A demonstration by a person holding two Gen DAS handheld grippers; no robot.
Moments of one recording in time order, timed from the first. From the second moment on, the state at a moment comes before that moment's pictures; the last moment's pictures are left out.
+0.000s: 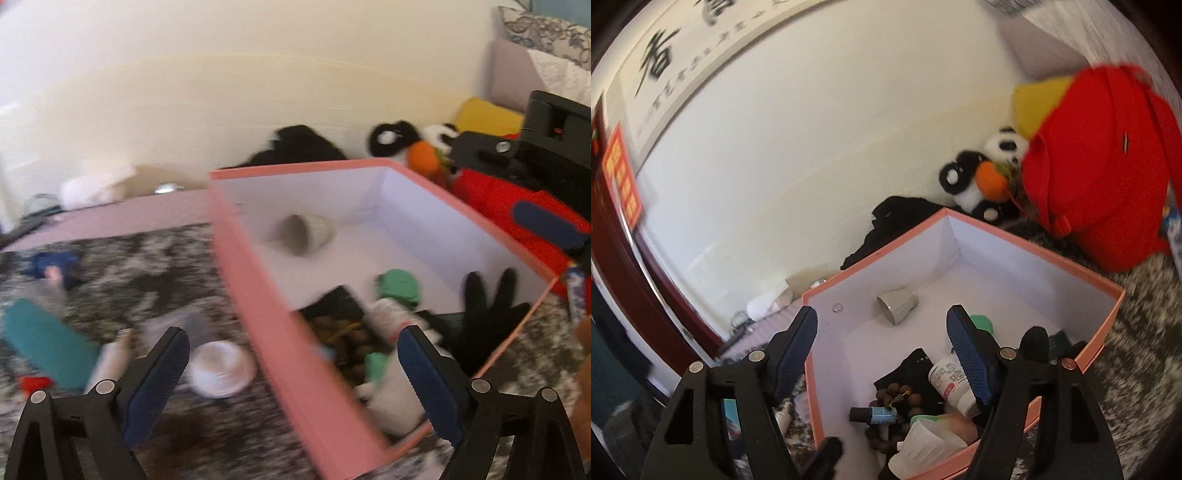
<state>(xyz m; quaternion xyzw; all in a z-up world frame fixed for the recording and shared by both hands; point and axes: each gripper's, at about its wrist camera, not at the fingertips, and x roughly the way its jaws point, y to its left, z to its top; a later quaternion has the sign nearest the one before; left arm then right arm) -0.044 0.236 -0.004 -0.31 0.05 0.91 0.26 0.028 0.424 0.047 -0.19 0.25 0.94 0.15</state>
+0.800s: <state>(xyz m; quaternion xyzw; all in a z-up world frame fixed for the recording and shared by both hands) -0.106 -0.016 -0.038 -0.35 0.02 0.94 -0.03 -0.032 0.223 0.021 -0.30 0.07 0.95 0.00</state>
